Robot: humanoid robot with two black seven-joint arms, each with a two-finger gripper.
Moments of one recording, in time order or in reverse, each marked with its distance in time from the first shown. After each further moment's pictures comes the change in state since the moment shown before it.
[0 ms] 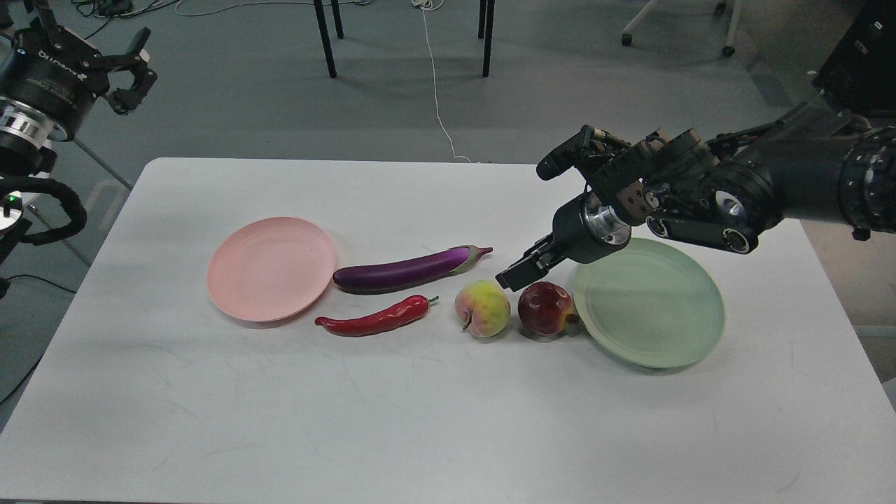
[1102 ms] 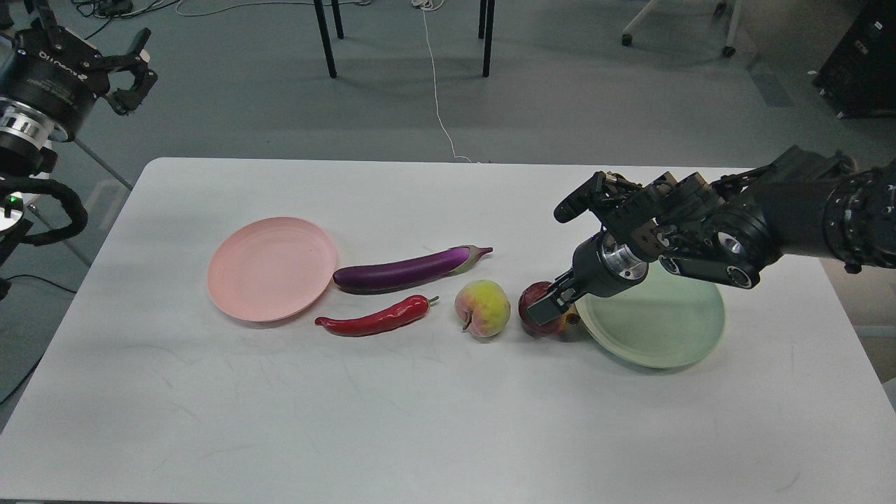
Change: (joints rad) left arm 0.003 -0.001 0.000 0.000 0.001 0.000 -0.002; right arm -0.102 -0.003 -0.031 -0.030 -0.048 -0.022 0.000
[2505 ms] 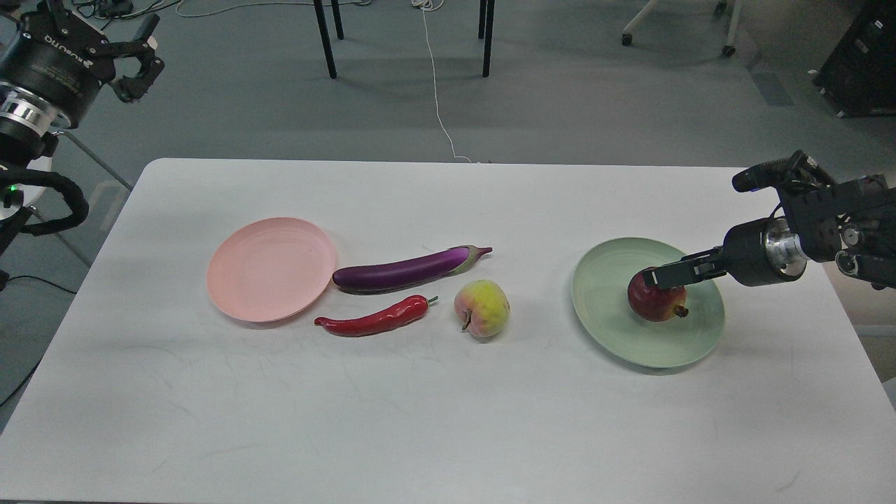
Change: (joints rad) left arm -0.026 0.013 0.002 -0.035 0.048 0.000 0.001; right arm -0.054 -0.512 0.158 0.126 -0.051 -0.024 0.002
